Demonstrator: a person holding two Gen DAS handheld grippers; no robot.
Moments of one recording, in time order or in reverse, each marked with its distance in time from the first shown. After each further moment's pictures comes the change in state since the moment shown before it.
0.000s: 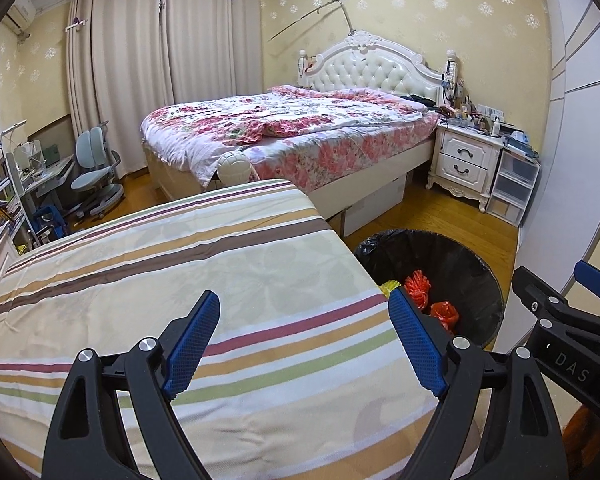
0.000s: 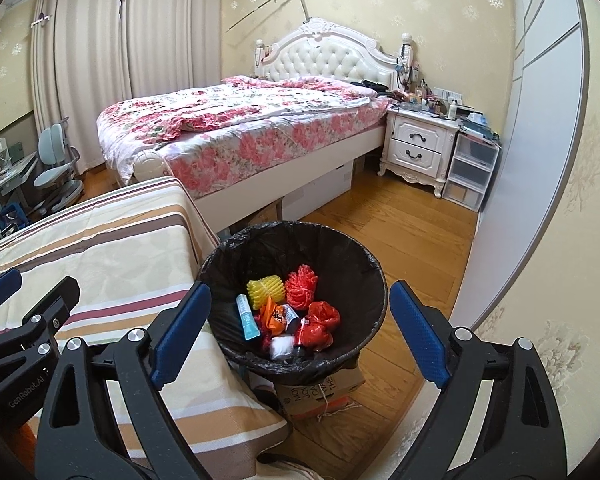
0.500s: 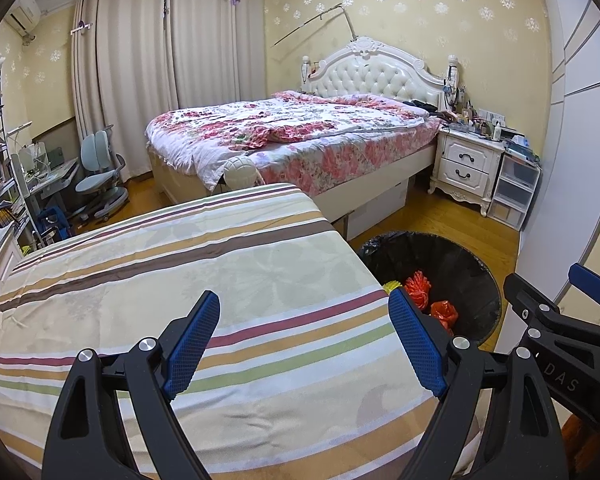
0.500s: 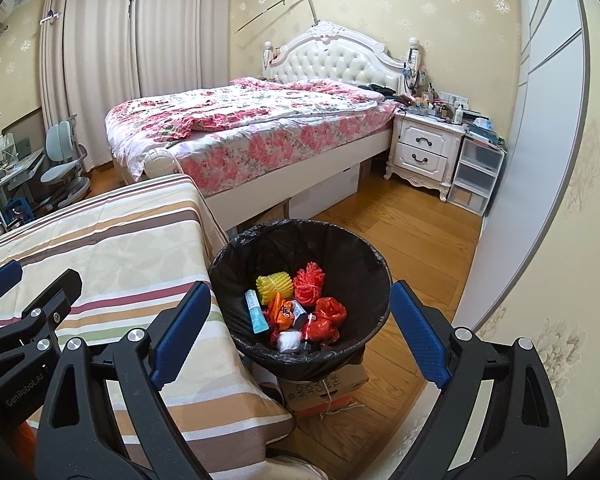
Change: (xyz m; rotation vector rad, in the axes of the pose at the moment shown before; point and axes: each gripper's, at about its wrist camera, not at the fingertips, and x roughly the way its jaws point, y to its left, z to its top) left arm -0.010 0.003 -0.006 -0.004 -0.018 0.008; right arm -0.010 0.006 -0.007 -0.017 -0.005 0.015
